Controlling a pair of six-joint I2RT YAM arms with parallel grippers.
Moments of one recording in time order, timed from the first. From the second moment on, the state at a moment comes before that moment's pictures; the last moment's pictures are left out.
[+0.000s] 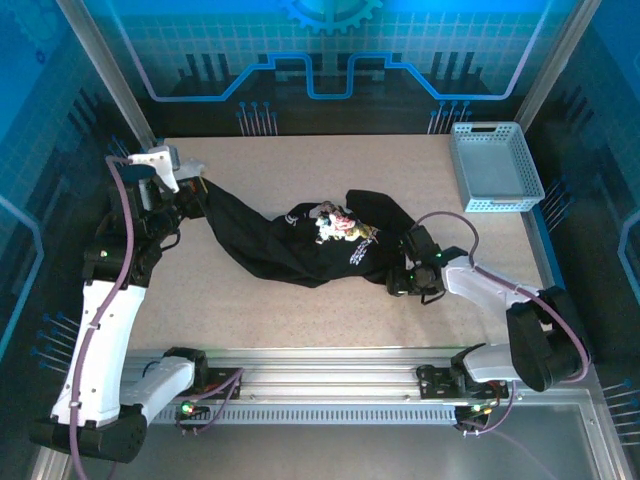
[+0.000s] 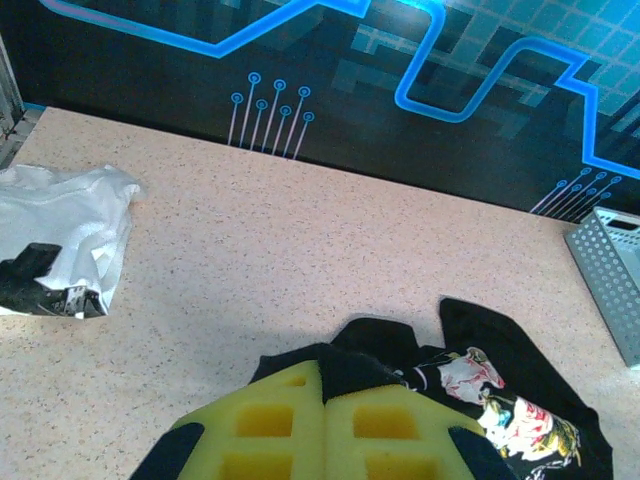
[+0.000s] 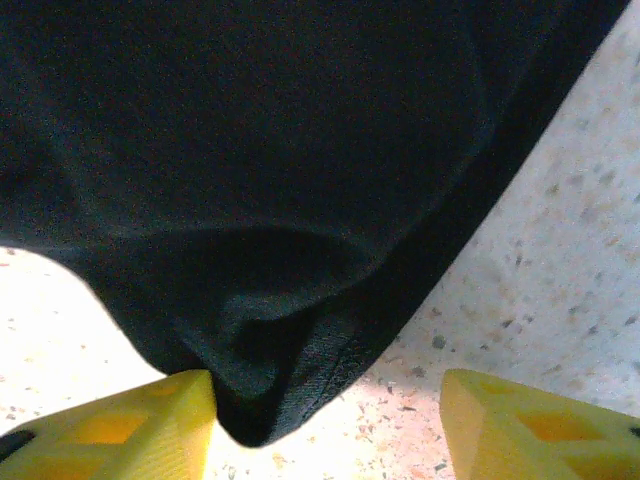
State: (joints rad) left arm -0.06 0.96 1.29 -0.74 0.05 -0.35; right arm 0.41 1.36 0.67 -0.60 -0.01 0.42
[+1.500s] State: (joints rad) left arm 0.17 1.07 1.27 -0.73 0.17 -0.41; right arm 0.18 1.84 1.46 -0.72 -0.16 0.09
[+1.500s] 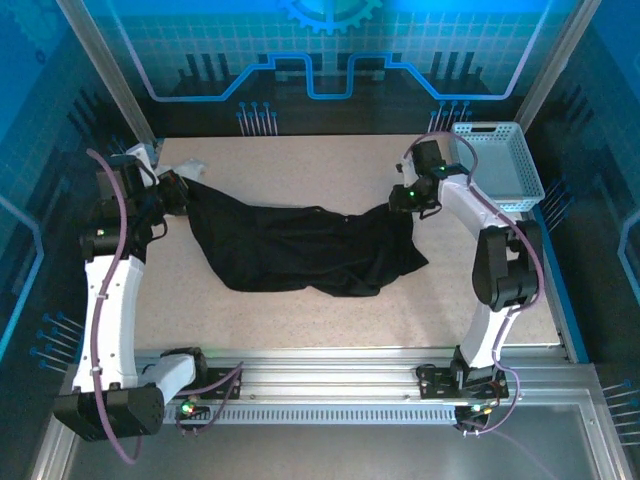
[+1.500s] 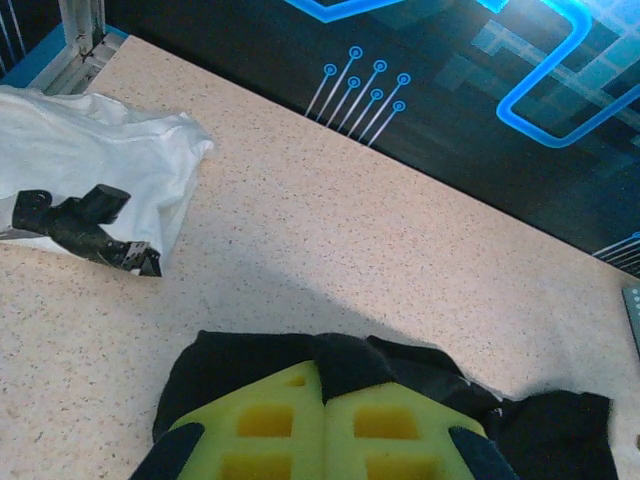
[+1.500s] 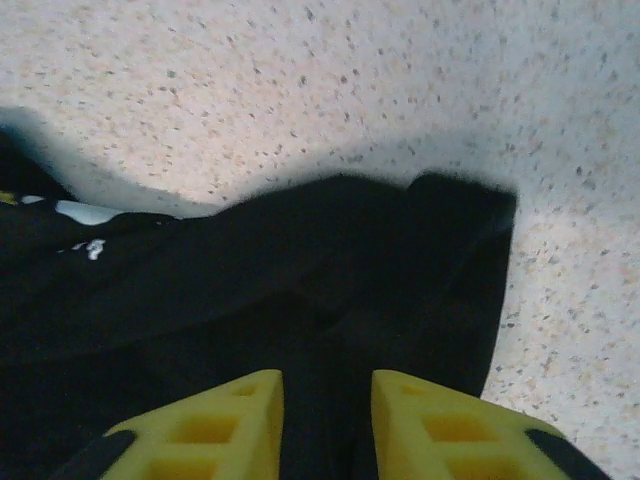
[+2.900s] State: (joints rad) left arm 0.17 1.07 1.23 -0.65 0.25 -0.44; right arm 0.25 1.68 1.28 -0.71 -0.08 0.09
